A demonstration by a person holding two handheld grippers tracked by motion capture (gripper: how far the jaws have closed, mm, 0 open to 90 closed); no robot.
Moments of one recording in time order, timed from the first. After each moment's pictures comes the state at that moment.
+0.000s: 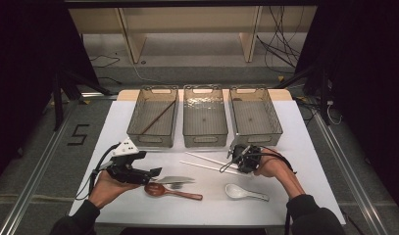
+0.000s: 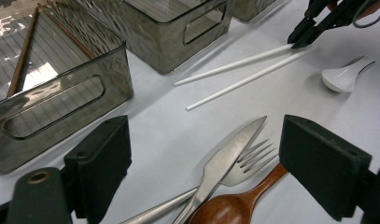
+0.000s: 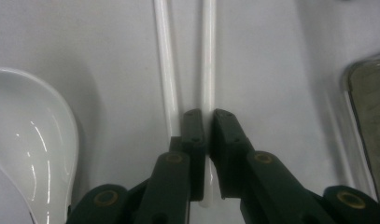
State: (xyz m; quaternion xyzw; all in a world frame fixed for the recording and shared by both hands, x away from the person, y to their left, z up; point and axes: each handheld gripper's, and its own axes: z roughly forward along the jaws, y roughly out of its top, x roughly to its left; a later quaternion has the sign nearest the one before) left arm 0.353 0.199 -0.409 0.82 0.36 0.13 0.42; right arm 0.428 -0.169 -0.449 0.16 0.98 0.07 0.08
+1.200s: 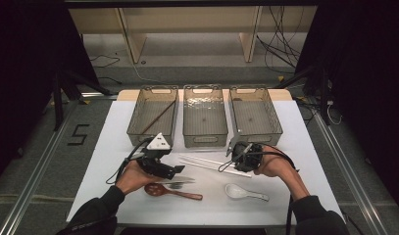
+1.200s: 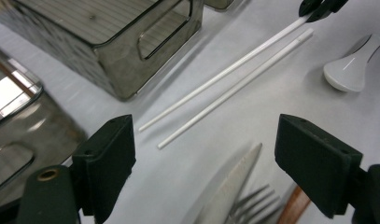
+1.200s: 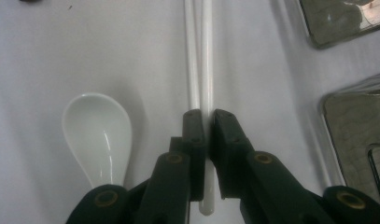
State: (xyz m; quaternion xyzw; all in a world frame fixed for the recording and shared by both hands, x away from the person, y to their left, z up) left arm 0.393 0.125 -0.426 0.87 0.29 0.11 0.39; right arm 0.410 -0.163 -0.413 0.14 0.98 0.11 0.08
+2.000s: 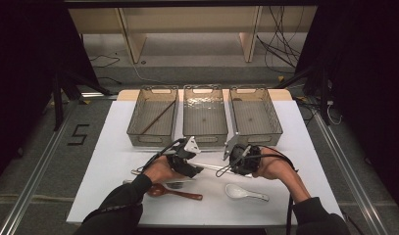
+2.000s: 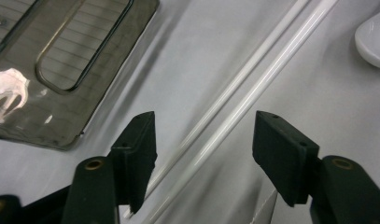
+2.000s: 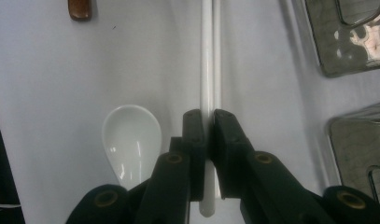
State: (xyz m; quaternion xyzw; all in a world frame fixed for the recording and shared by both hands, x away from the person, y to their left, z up) left arm 0.417 0.067 -0.455 0.92 0.20 0.10 0.31; right arm 0.395 -0.154 -0.400 0.11 0.98 0.13 0.08
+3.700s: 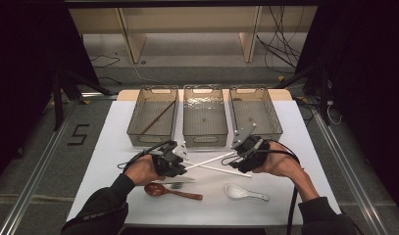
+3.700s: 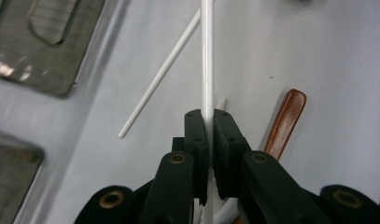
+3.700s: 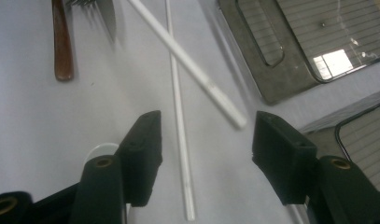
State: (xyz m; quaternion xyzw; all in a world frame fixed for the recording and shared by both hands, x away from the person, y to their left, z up) left arm 0.393 0.100 -0.415 0.95 0.16 0.07 0.25; right arm 0.397 -0.174 -0.378 0.15 0.95 0.24 0.13
